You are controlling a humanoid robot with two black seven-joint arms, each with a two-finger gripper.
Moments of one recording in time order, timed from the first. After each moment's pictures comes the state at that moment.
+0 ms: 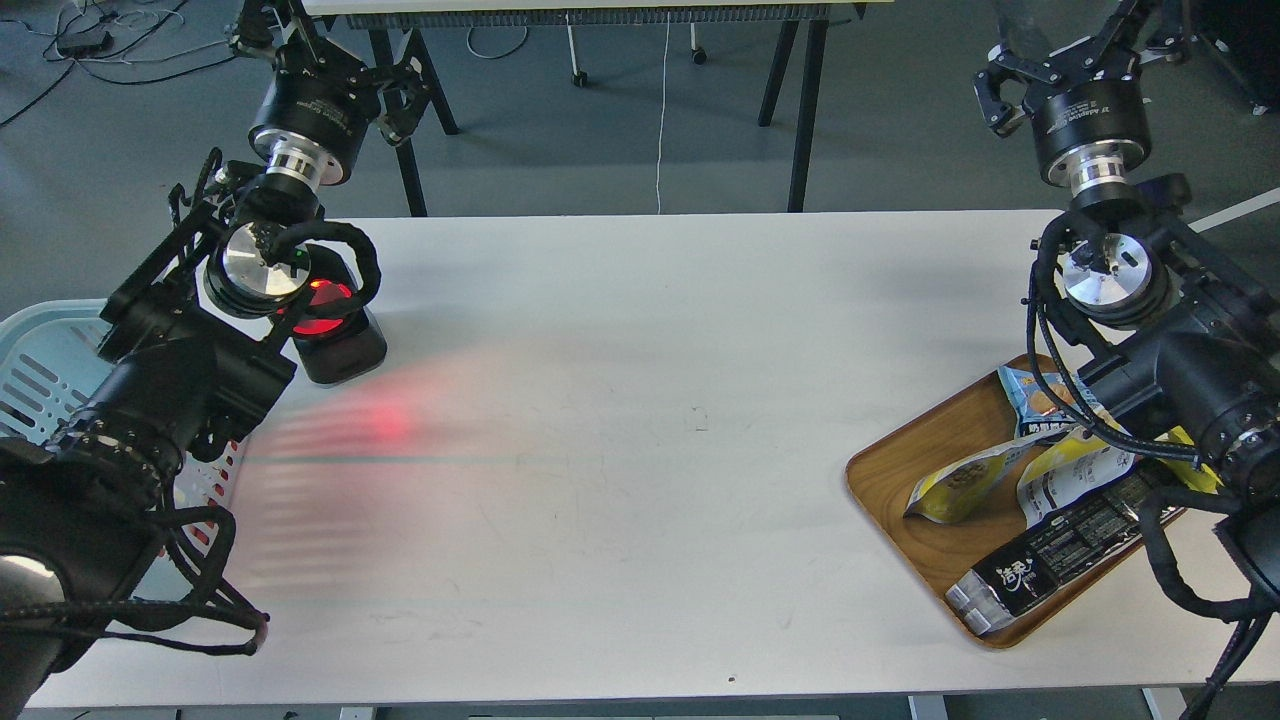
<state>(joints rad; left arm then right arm) -0.92 0.16 -1.03 -0.56 0.00 -0.39 -0.24 0.98 -0.22 0.77 0.39 0.17 0.43 0.48</state>
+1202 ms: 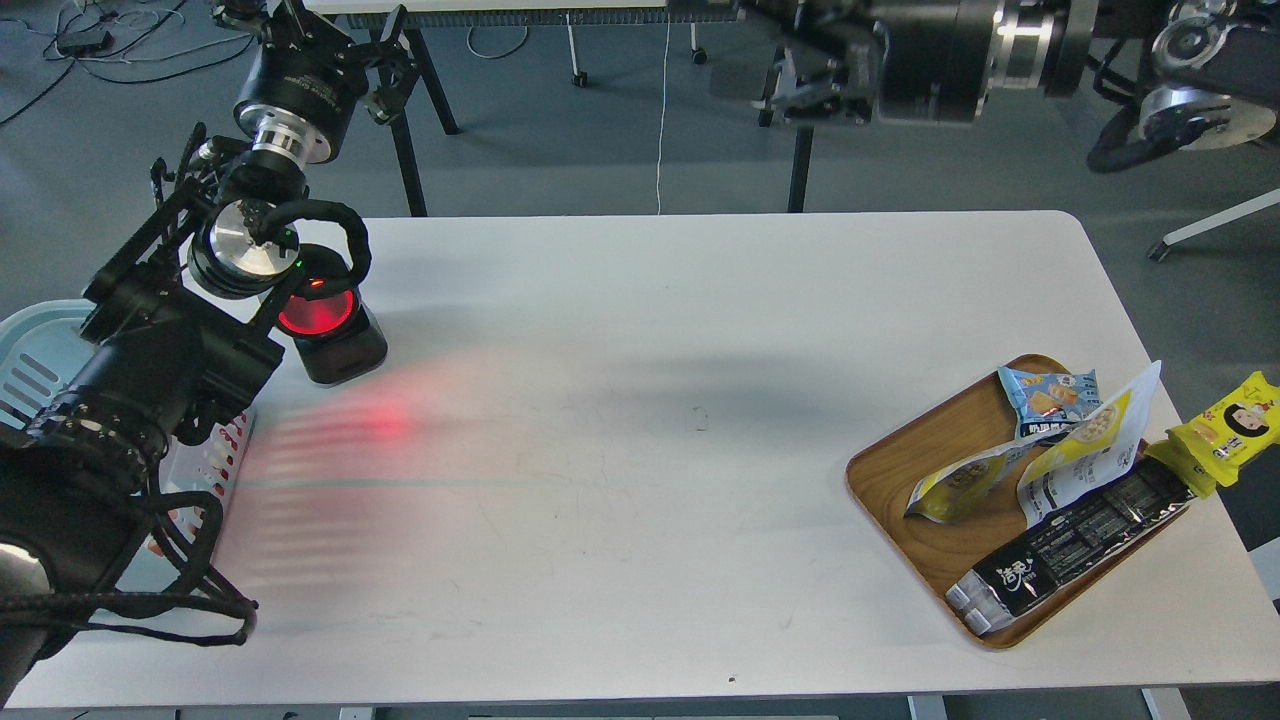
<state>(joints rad) -0.95 0.18 -1.01 -0.56 0.00 -0.35 -0.24 1.77 -0.62 -0.35 1.28 -0.50 0.47 0.49</state>
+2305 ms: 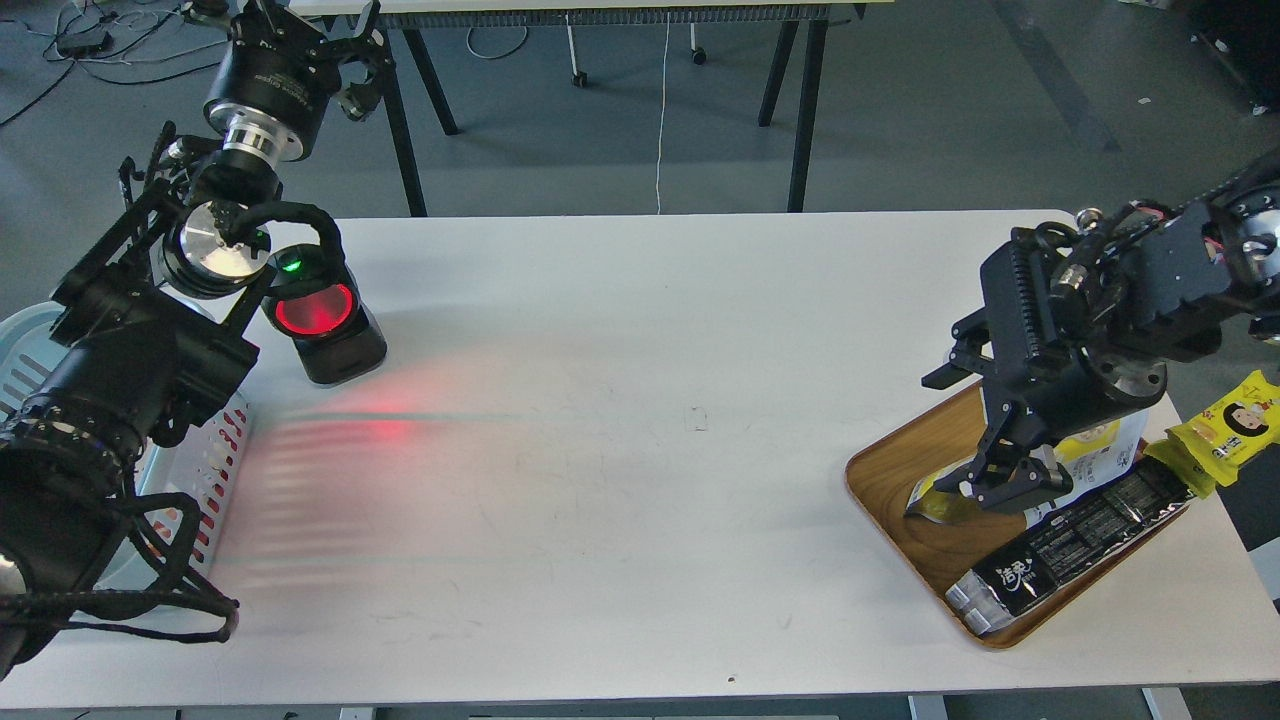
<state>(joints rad) -0.94 0.22 -1.01 -0.56 0.00 -0.39 -0.24 2.04 -0.68 -1.06 1.66 -1.90 0.04 0.49</state>
